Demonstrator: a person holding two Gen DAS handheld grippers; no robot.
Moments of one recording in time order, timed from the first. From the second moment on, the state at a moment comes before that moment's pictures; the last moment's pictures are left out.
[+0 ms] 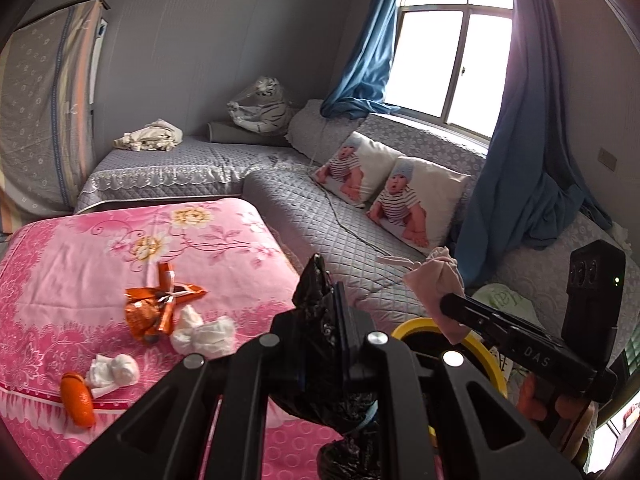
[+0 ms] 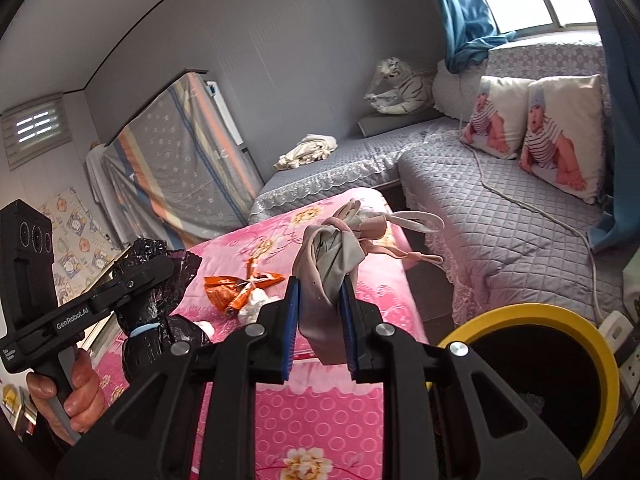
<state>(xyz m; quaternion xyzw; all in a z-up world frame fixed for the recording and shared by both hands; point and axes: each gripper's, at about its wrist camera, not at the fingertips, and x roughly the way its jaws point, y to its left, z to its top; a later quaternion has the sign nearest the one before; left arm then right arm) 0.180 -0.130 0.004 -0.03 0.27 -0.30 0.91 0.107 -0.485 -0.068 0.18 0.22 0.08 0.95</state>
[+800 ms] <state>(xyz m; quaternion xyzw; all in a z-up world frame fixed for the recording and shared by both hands) 0.165 -0.267 -0.035 0.03 0.30 -0.41 0.86 0.076 -0.583 -0.113 0.24 0.23 -0.02 0.94</state>
